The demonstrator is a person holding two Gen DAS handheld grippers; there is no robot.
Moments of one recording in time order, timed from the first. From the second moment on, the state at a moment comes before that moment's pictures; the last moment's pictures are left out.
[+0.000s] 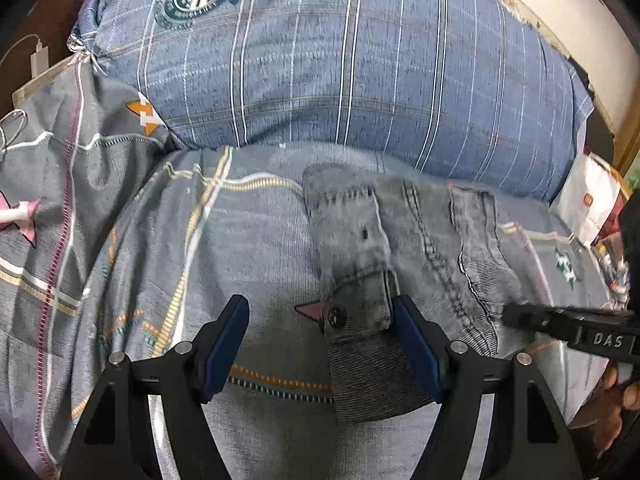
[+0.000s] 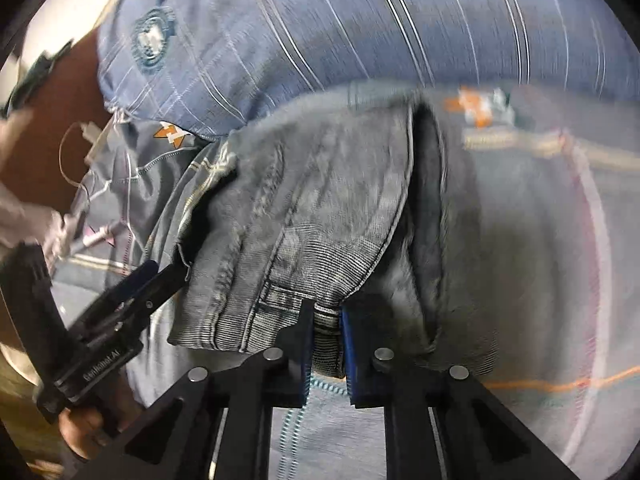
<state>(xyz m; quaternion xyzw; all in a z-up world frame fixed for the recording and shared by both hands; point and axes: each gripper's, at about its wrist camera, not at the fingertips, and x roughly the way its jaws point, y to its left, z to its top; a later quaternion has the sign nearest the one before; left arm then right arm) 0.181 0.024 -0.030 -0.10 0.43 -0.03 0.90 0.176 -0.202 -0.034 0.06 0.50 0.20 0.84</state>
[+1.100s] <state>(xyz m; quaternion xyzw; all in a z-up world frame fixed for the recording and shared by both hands) 0.178 -0.005 -0.039 0.03 0.42 0.01 0.91 0.248 -0.192 -0.041 0.06 0.51 0.19 0.84</state>
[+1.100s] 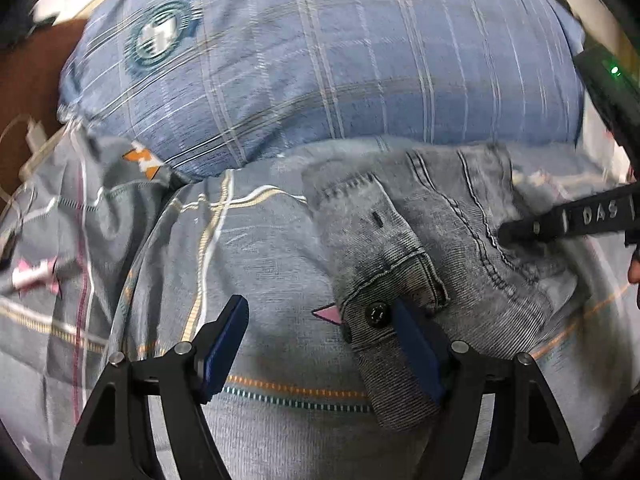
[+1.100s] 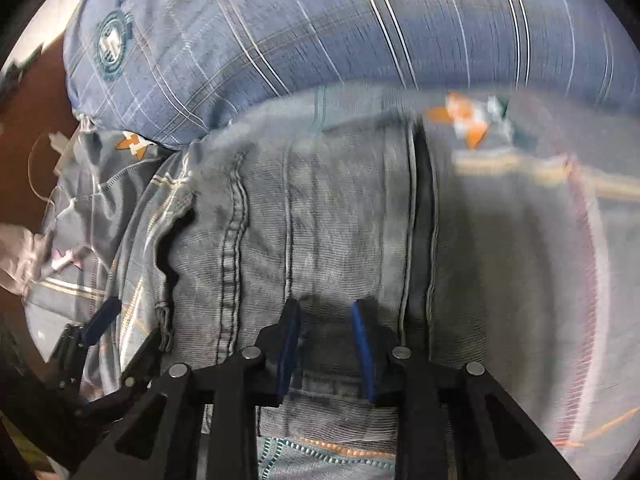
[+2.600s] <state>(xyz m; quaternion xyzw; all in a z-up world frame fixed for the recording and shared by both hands) 0.085 -0.021 0.017 -0.03 0.42 0.02 0.91 0.075 -0.217 0.010 -0.07 0.38 0.06 0.92</state>
